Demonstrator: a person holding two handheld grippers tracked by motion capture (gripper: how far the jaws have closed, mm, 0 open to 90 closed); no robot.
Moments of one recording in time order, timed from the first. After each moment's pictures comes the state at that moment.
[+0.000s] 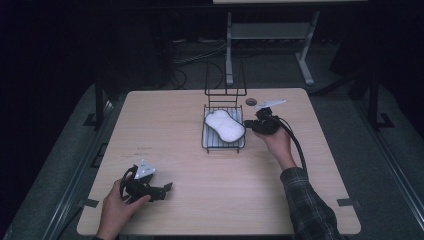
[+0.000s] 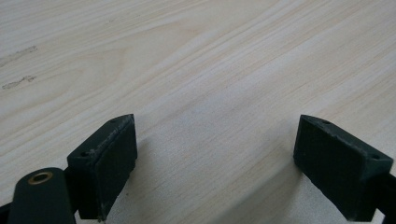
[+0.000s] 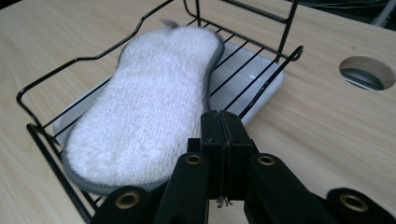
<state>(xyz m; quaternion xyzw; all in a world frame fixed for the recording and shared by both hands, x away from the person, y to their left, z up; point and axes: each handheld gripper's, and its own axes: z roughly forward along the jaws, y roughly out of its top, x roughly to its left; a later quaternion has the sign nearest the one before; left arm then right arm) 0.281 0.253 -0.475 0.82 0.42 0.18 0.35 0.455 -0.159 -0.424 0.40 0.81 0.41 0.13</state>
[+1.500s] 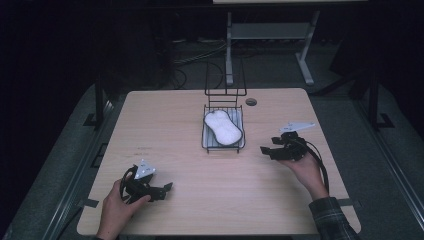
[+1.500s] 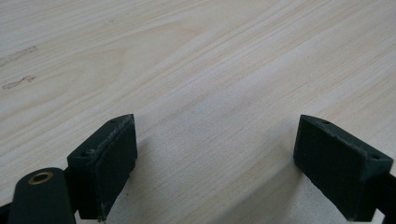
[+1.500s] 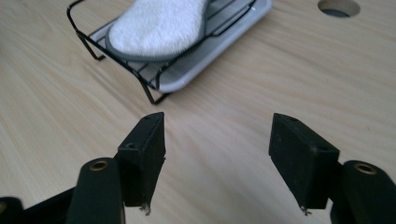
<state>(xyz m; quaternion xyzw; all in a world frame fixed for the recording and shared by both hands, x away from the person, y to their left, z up) 0.281 0.253 -0.475 0.82 0.42 0.18 0.35 0.367 -0.219 -0.425 0.41 0.81 0.39 0.13</state>
